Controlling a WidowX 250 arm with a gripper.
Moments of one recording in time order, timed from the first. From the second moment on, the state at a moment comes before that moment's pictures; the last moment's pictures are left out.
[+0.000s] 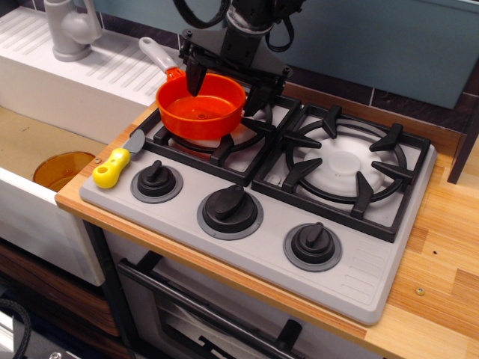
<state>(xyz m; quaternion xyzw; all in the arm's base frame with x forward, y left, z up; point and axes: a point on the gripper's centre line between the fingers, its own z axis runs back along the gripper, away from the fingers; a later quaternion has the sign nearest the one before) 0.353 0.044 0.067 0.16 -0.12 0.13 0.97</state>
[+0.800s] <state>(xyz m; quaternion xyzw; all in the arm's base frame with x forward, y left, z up) 0.342 0.035 0.054 0.17 -0.09 0.14 0.97</state>
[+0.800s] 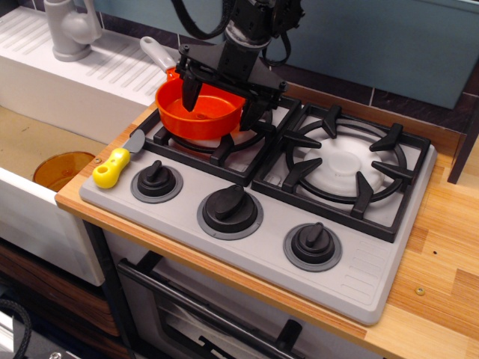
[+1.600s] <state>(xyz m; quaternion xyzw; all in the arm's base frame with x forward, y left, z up) 0.309 0.007 0.110 0.17 -0.01 0.17 0.97</state>
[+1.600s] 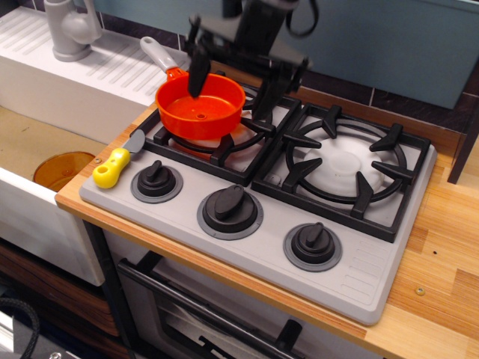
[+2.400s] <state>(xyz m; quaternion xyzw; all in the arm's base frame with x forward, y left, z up) 0.264 0.052 0.067 0.16 -0.11 0.10 0.97</state>
